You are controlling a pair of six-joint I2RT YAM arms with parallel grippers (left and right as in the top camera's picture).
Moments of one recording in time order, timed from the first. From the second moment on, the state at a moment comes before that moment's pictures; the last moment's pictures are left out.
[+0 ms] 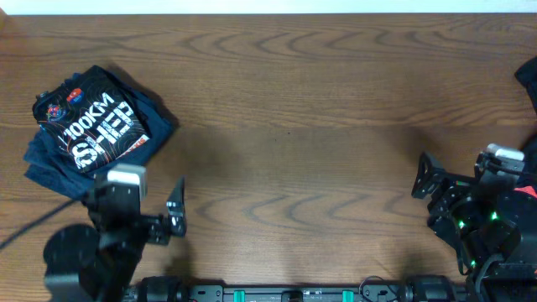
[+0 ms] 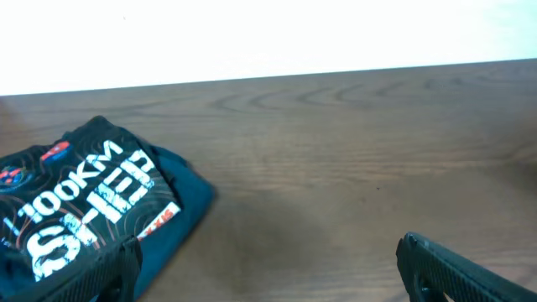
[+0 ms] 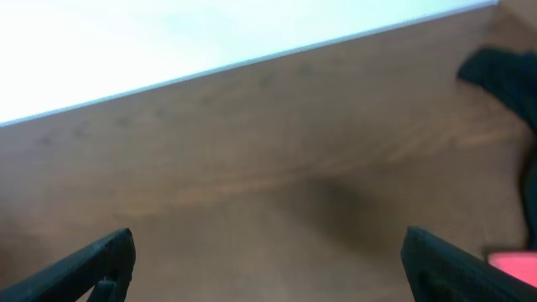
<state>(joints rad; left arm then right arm) 0.03 0.43 0.96 -0.93 0.19 0.04 0.01 0.54 0.88 -0.82 0.04 0.26</state>
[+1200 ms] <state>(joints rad) 0.03 0.36 0.96 -1.10 0.18 0.04 0.01 0.52 0.87 -1.17 0.07 0.26</state>
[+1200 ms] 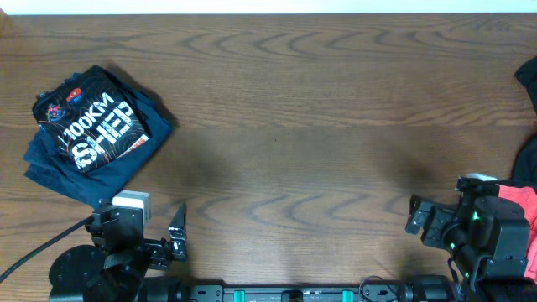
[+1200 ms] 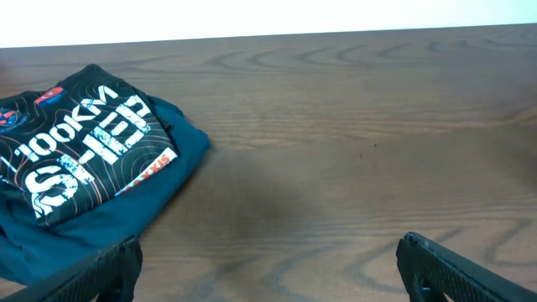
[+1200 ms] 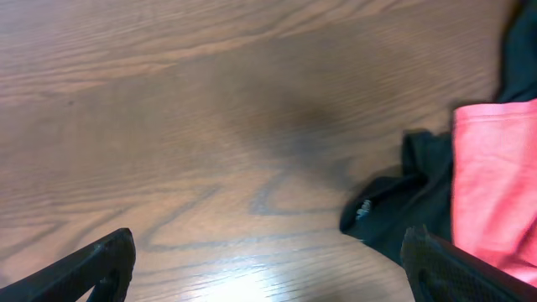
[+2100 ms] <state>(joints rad) 0.03 0.36 0.96 -1.10 0.18 0.04 0.05 0.01 0.12 0.00 0.11 0.08</state>
